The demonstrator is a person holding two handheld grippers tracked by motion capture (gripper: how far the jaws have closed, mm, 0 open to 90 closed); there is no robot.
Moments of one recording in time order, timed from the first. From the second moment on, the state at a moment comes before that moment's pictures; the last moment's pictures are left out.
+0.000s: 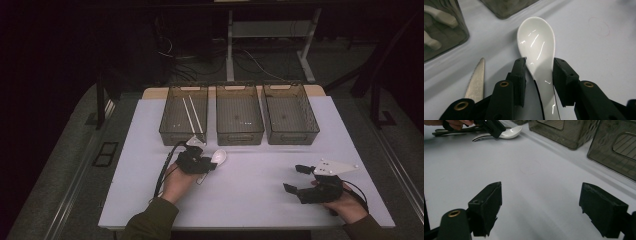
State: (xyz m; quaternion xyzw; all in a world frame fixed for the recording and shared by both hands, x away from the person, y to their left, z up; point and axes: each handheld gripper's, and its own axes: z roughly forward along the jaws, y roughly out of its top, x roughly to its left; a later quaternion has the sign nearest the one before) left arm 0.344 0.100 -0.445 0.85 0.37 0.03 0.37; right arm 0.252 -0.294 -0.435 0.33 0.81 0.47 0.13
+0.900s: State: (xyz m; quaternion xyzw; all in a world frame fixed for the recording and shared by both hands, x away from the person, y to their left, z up) left arm 0.337 0.094 -0.443 0.86 0.36 0.05 0.35; right arm 0.252 -0.292 -0.435 0.33 0.81 0.46 0.13
